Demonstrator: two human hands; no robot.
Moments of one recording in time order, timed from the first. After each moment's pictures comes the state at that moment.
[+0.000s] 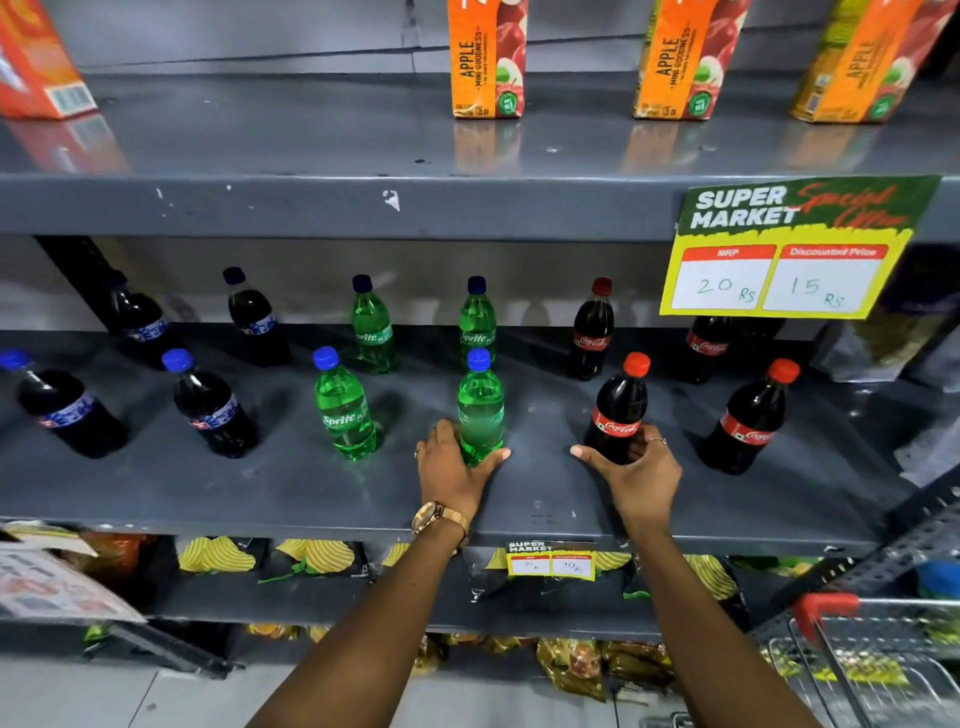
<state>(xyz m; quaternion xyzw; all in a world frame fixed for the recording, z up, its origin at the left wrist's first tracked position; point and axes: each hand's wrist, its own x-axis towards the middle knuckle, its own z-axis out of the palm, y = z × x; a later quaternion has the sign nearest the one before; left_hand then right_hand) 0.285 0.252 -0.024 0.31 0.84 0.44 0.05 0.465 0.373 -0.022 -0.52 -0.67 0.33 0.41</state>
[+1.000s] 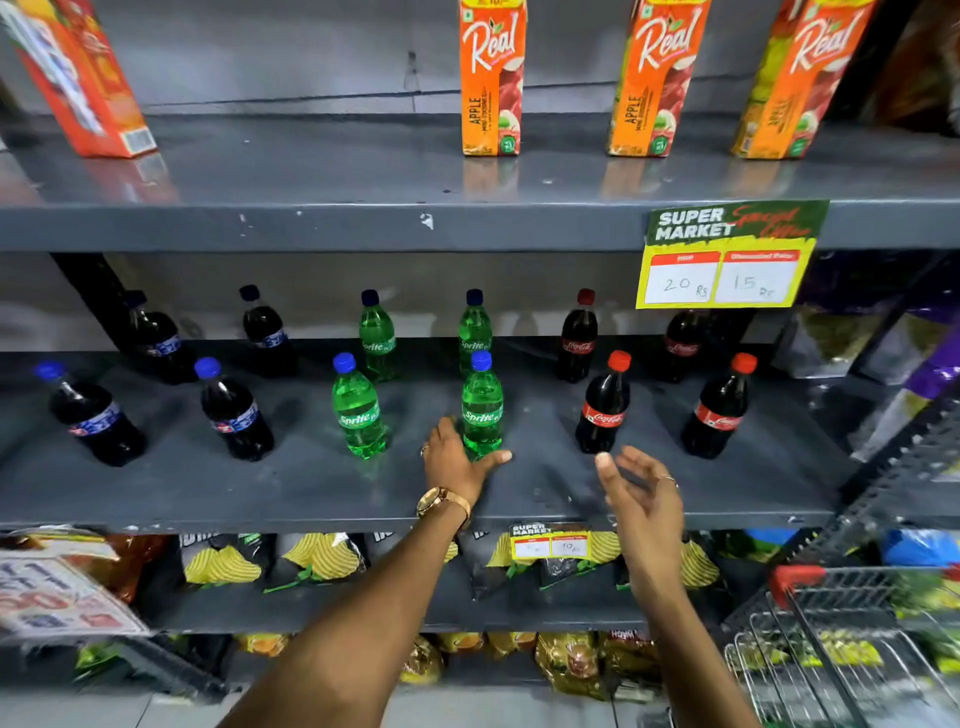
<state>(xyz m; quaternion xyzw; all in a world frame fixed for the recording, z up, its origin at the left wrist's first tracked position) 0.293 0.233 0.003 0.33 0.82 0.44 0.12 0.500 0.251 0.041 -0.45 -0.55 0.52 0.48</state>
